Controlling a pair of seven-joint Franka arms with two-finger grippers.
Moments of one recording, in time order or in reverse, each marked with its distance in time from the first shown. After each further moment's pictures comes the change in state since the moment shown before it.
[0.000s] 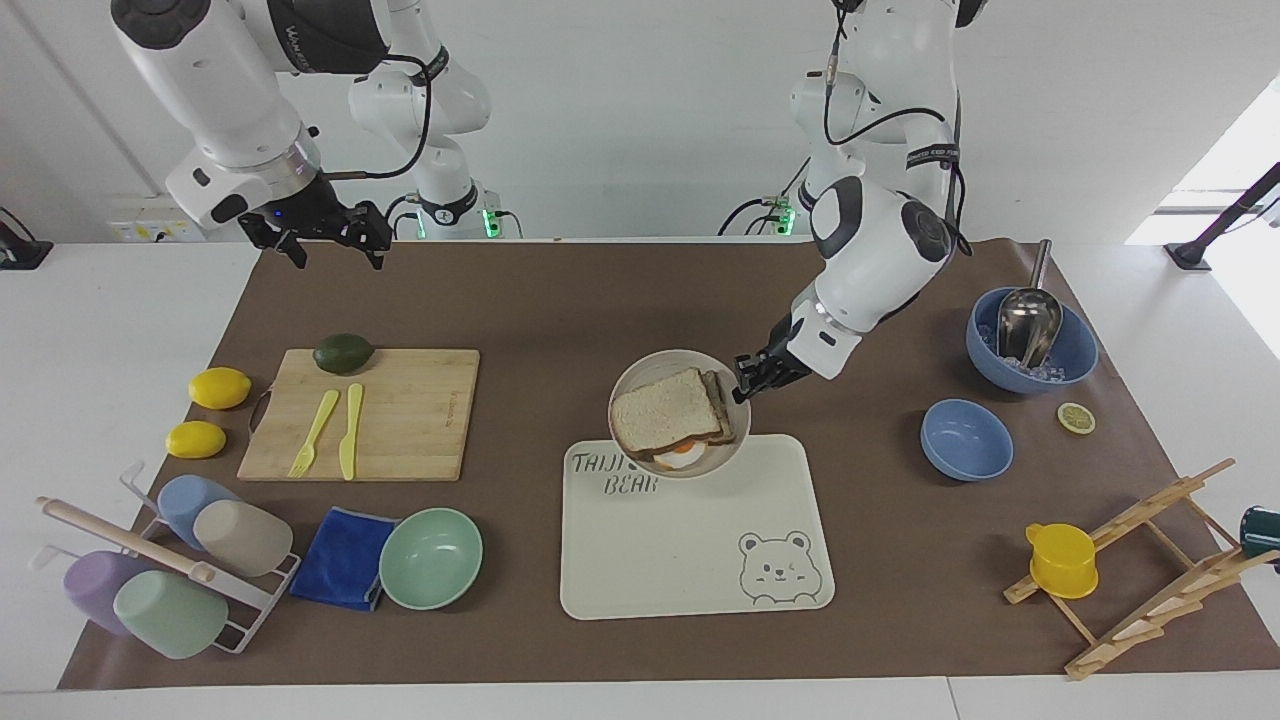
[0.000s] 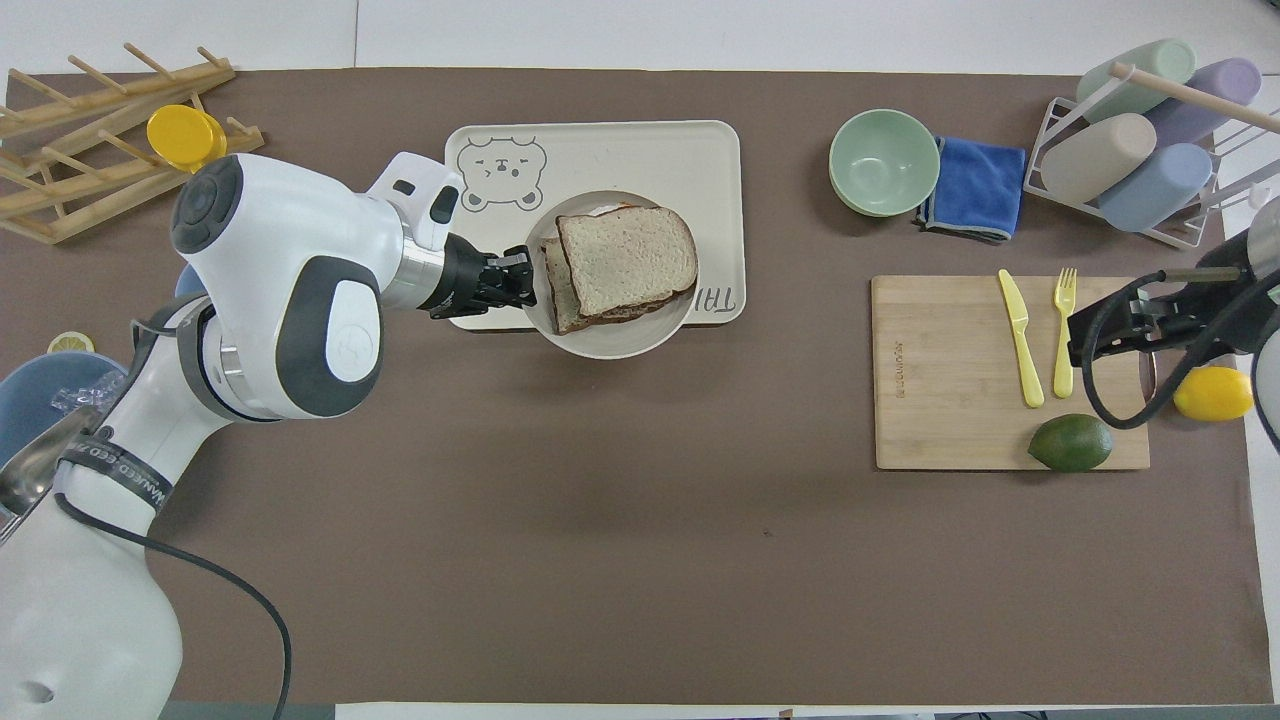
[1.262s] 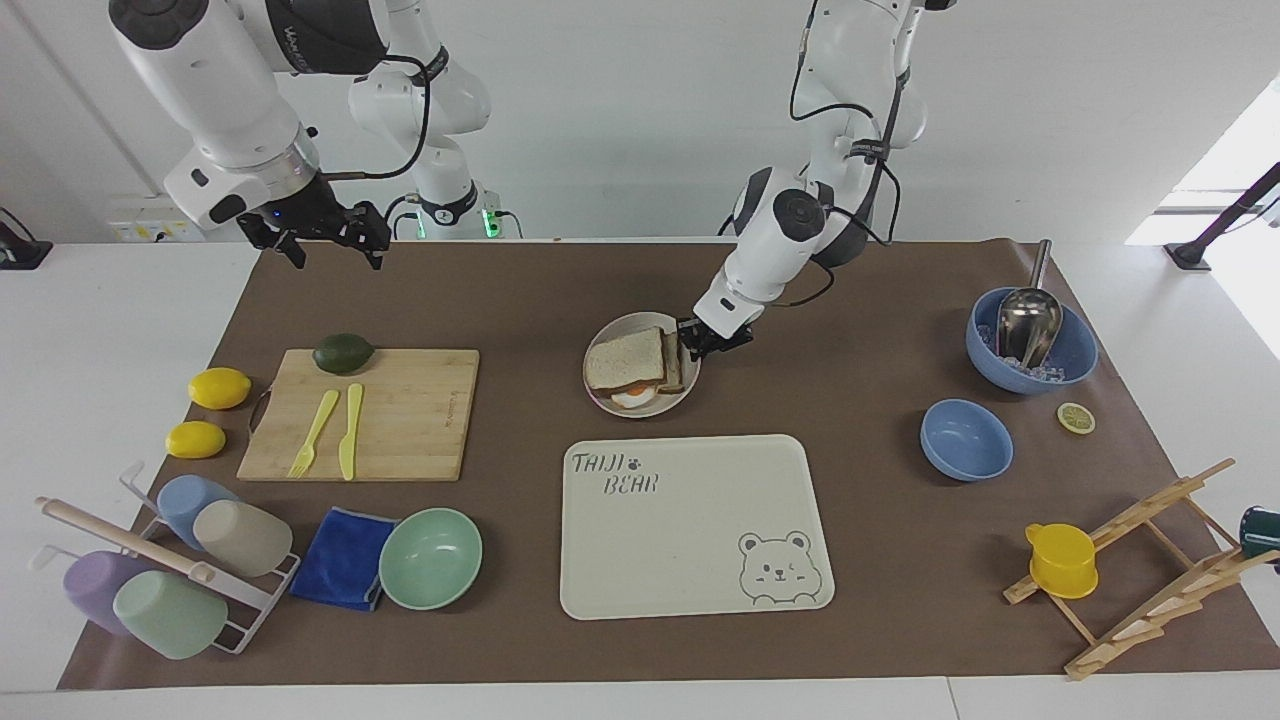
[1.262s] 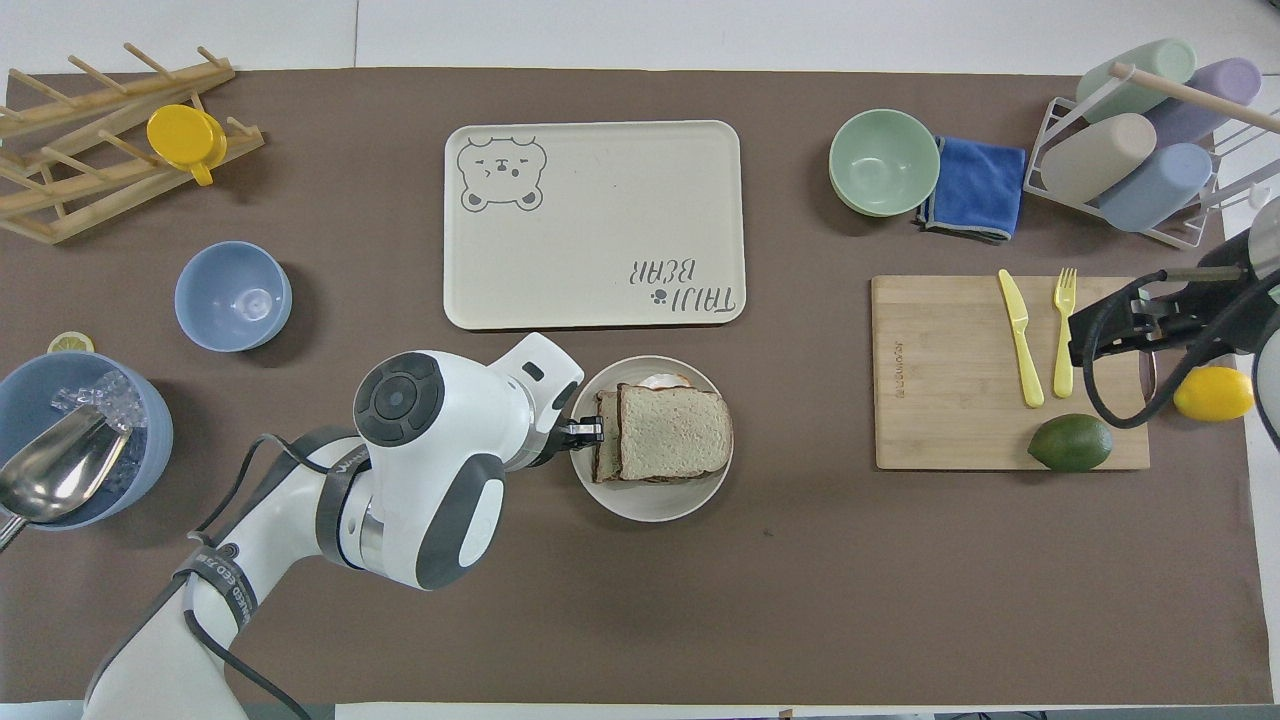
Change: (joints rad) left arm -0.198 -0.186 -0.006 -0.382 0.152 0.130 -0.018; right arm 0.000 0.000 0.000 0.000 0.000 0.000 0.000
